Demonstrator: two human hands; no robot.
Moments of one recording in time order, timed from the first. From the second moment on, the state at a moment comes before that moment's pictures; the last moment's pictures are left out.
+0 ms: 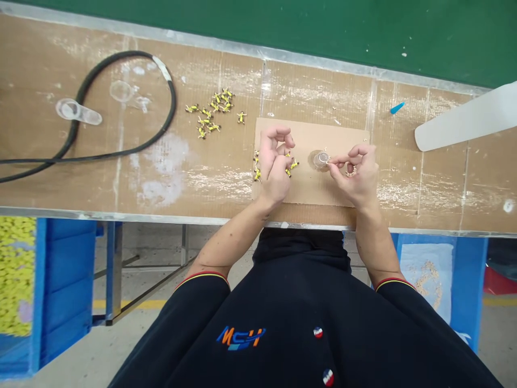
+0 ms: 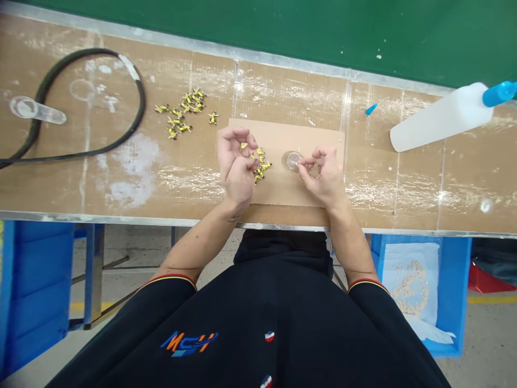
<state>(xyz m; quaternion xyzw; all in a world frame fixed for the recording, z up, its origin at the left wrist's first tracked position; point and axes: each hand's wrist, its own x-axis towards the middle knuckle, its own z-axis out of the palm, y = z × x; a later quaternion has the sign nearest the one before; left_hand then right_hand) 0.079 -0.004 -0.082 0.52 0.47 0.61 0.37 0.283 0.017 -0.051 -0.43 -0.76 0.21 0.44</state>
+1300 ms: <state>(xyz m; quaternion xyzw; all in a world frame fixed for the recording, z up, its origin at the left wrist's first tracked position) 0.098 -0.012 -0.059 0.48 0.32 0.59 0.56 0.283 0.014 -0.047 -0.37 -0.67 0.33 0.55</state>
